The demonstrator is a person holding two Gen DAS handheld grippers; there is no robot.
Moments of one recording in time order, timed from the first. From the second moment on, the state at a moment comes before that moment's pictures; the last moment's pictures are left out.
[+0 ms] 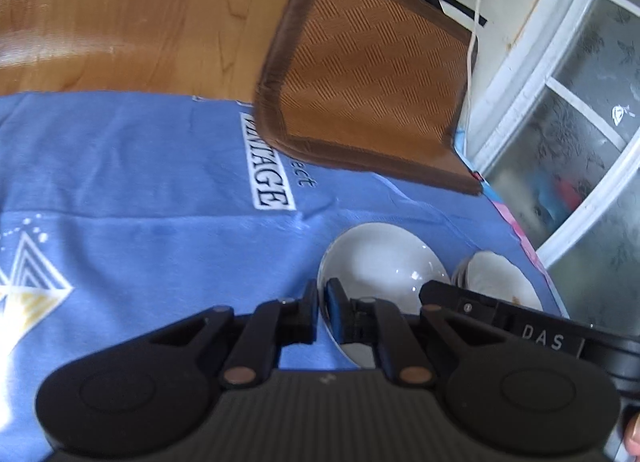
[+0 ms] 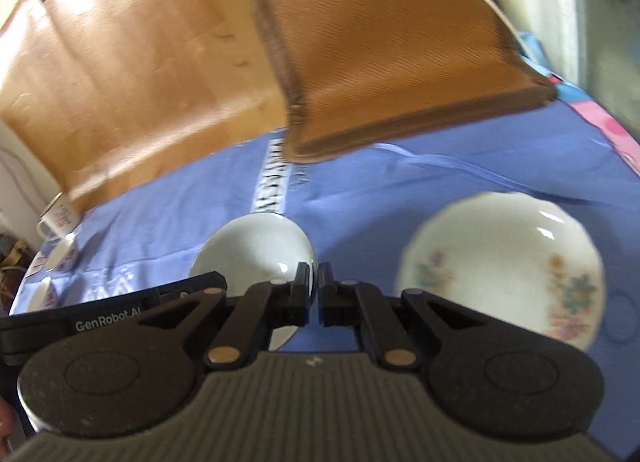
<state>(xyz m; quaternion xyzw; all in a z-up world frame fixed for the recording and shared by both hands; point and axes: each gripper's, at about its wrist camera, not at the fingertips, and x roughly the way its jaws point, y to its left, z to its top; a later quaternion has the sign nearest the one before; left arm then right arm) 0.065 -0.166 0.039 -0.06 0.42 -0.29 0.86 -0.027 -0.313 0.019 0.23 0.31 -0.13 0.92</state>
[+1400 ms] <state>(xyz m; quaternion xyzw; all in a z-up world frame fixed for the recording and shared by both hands) 0.080 0.218 0.046 -0.21 0.34 -0.01 0.92 0.183 -0.008 0.016 0.15 0.38 0.17 0.90</state>
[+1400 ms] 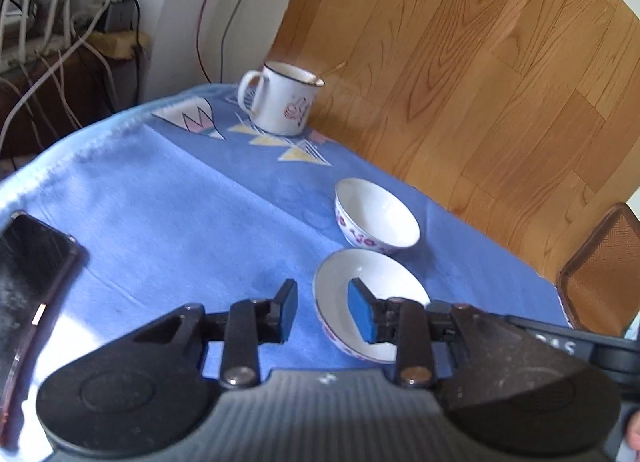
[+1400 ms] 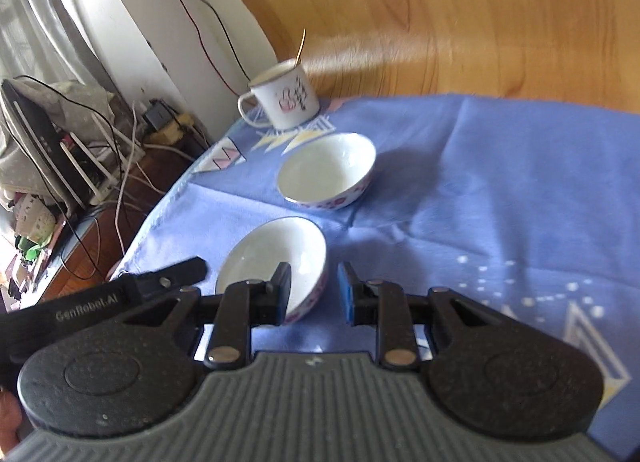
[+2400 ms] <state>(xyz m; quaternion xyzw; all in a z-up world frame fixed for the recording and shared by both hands) 0.059 -0.001 0.032 -0.15 0.38 -0.17 0.90 0.043 -0.181 0.011 0.20 0.30 -0.03 0.93</state>
